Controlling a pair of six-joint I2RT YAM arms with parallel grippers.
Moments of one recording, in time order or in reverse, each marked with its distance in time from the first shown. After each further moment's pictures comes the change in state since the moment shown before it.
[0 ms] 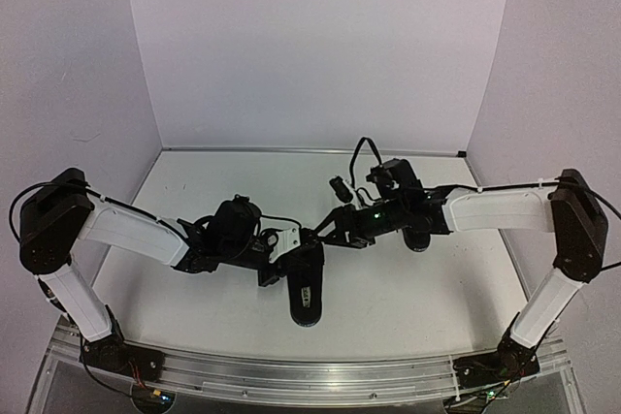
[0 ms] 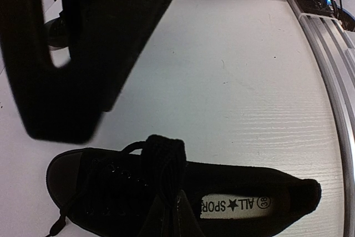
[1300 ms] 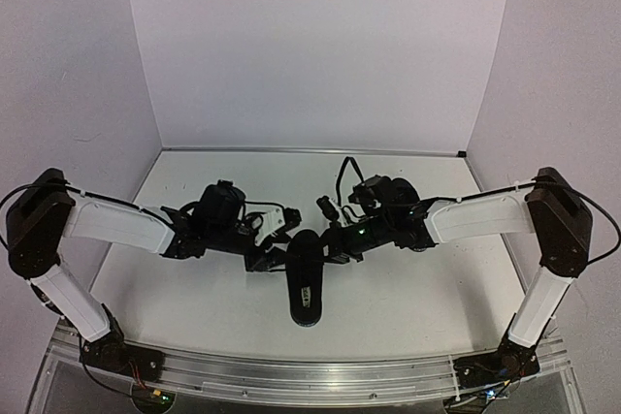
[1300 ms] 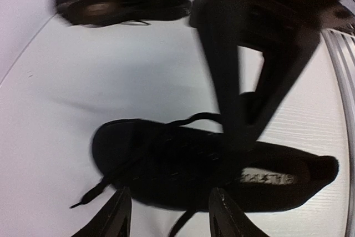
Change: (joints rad) left arm 0.088 -0.073 0.006 -0.099 -0.001 -0.031; right arm 0.072 0.094 -0.024 0.073 0.022 0.093
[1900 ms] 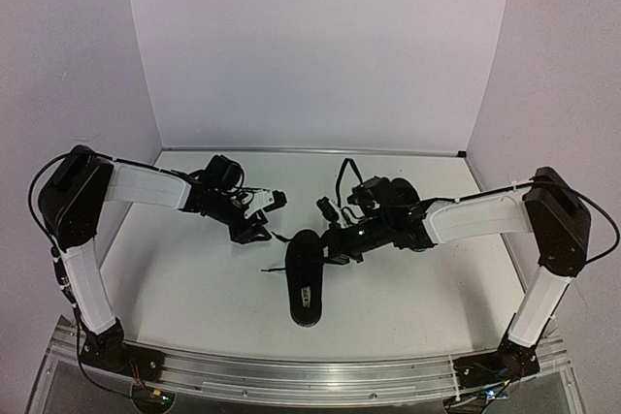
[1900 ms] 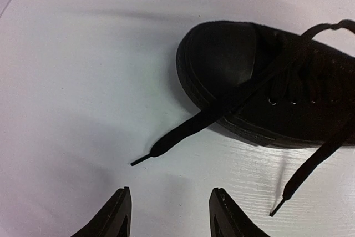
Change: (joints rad) left arm 0.278 0.237 0.309 -0.380 0.040 0.251; right arm 0.000 0.009 0.000 0.000 0.008 0.000
